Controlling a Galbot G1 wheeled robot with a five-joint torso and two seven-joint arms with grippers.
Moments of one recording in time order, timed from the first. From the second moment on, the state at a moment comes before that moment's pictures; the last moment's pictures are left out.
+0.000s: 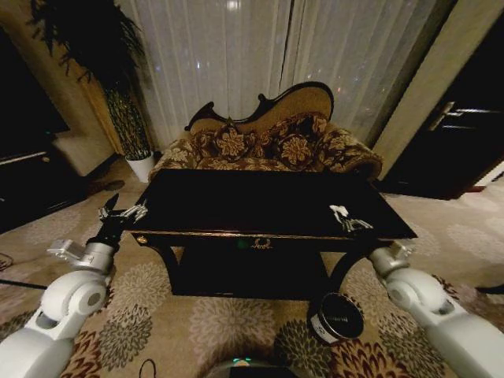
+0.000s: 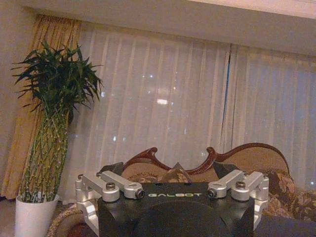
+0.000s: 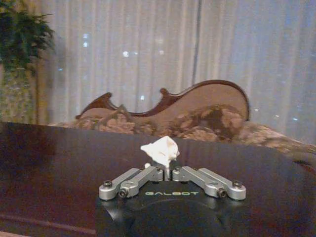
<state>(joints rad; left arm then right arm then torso) 1.47 -0.81 -0.81 -2.18 -0.92 -0.03 -0.18 -1.61 0.73 0.81 2.02 0.81 0.02 0.06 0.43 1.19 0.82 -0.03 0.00</state>
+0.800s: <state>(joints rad) 1.47 -0.81 -0.81 -2.18 -0.92 -0.03 -0.18 -1.82 0.96 0.84 1.75 0.65 0.26 -0.02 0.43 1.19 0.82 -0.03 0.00</state>
